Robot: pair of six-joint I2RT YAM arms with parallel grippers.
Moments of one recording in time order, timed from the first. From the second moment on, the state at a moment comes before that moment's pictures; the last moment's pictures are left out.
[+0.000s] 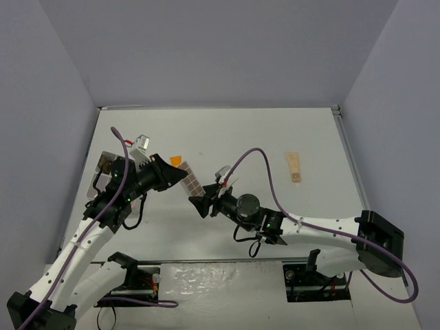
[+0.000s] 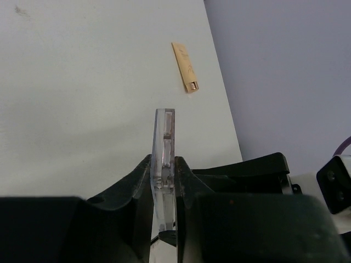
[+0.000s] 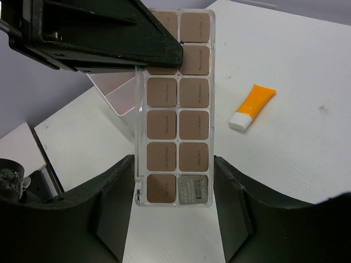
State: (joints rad) left arm -0.38 0.83 0.79 -0.25 0.33 -0.80; right arm 1.16 1.29 0.61 0.63 0.27 0.26
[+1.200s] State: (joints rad) left arm 0.19 0.99 0.79 0.04 -0.03 0.03; right arm 0.95 1.03 0.47 0.36 0.38 0.22
